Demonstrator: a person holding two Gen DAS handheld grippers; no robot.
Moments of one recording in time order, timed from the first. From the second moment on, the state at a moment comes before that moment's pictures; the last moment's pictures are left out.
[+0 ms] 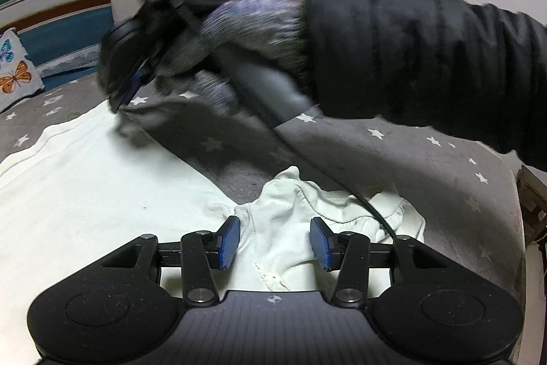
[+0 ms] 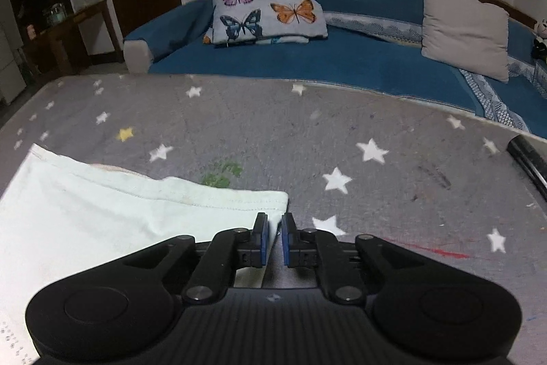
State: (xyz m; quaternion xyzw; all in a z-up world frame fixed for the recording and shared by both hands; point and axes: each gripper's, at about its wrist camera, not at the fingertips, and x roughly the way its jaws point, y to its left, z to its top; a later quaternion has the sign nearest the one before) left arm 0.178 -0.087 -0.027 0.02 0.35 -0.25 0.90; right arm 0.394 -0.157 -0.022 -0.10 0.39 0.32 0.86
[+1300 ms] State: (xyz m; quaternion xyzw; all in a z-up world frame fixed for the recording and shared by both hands) left arm 0.137 -0.063 -0.022 0.03 0.36 -0.16 0.92; right arm 0.220 -0.340 -0.022 0.03 0.38 0.27 0.88
